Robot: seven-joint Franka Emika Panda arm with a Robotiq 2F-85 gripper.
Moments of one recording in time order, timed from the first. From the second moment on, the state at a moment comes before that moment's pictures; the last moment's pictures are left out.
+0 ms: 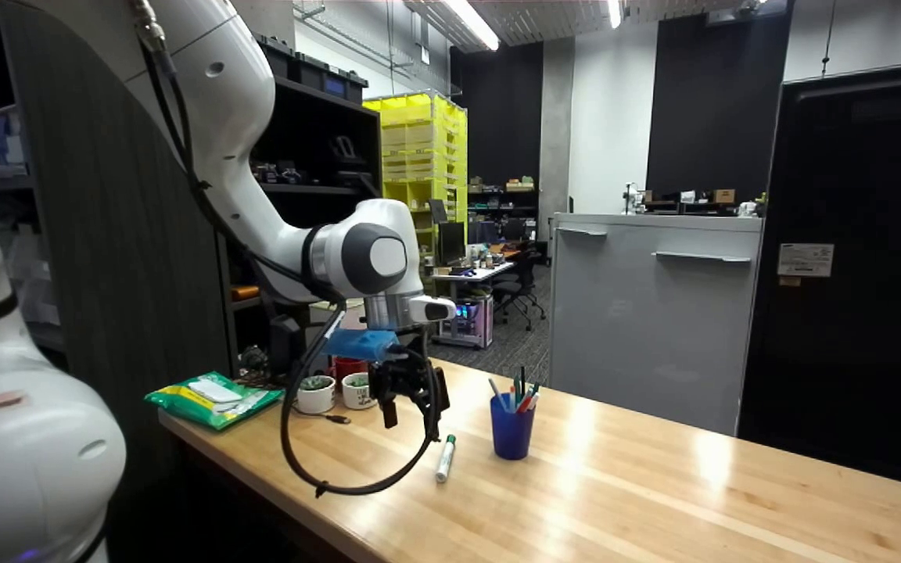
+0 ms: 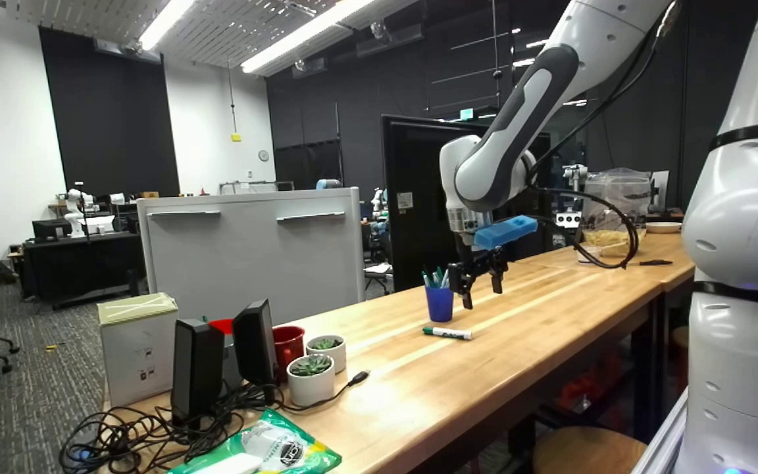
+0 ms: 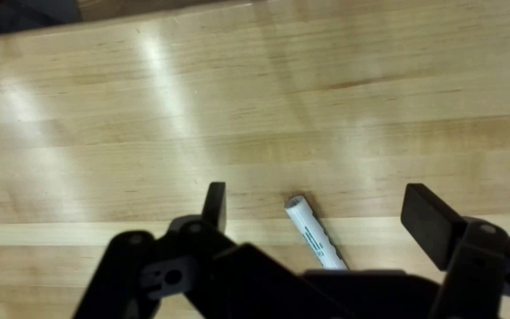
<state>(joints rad) 0.02 -0.24 -0.12 -2.65 -0.29 2.40 0.27</state>
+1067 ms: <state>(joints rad) 0.00 -0.15 -0.07 -2.59 -0.27 2.38 -0.16</state>
